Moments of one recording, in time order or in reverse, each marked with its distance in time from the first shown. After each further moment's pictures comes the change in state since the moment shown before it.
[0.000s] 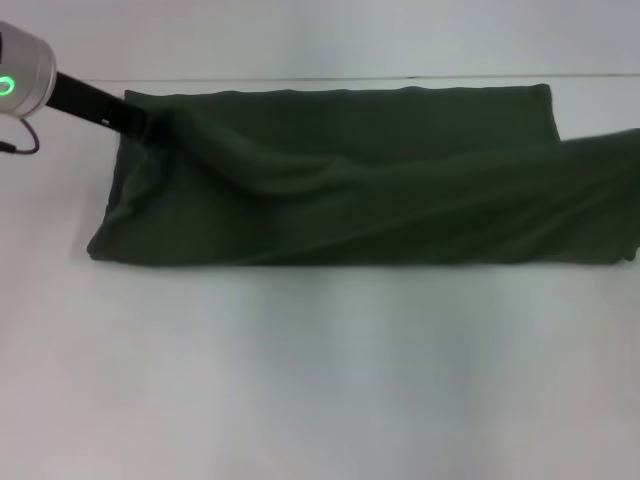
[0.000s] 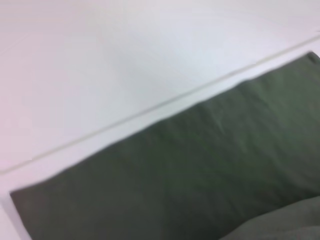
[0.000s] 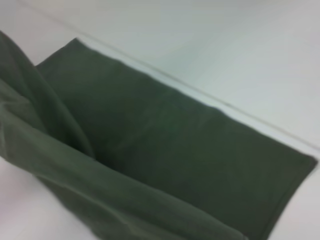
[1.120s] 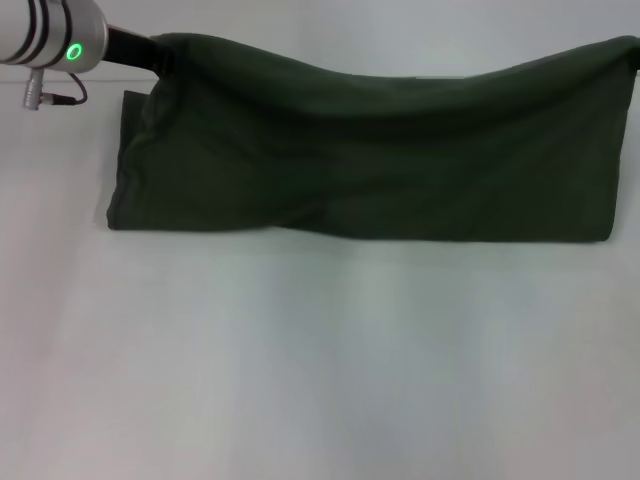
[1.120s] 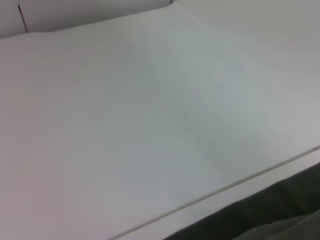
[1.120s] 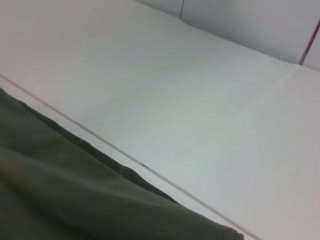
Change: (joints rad) left arm -0.046 -0.010 0.128 -0.222 0.001 -0.526 -0.082; right arm 0.164 -0.039 -0.001 0.510 0.024 0.583 -0.287
